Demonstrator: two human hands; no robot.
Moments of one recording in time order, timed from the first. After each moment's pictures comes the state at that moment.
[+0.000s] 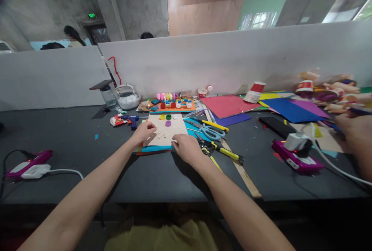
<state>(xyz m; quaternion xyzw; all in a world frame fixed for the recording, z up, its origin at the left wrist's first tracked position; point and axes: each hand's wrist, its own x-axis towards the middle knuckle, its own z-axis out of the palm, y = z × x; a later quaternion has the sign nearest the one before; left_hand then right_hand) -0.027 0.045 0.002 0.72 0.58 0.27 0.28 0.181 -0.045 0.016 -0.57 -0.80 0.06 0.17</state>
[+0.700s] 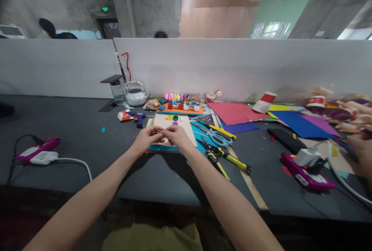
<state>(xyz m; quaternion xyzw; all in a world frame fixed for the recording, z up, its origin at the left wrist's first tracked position) -0.031 -0.013 0.000 0.57 0.37 0.49 0.54 0.123 -0.002 0.018 -0.48 -0.61 0.49 0.40</state>
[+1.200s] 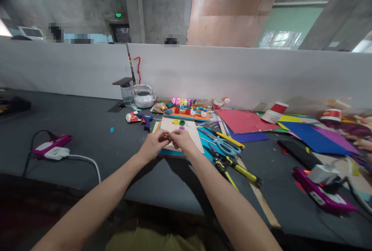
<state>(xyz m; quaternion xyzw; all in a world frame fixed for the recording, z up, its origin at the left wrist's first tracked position) -0.035 -0.019 0.002 0.69 0.42 0.48 0.36 0.113 0.009 0.015 -0.47 -0.58 0.53 0.40</state>
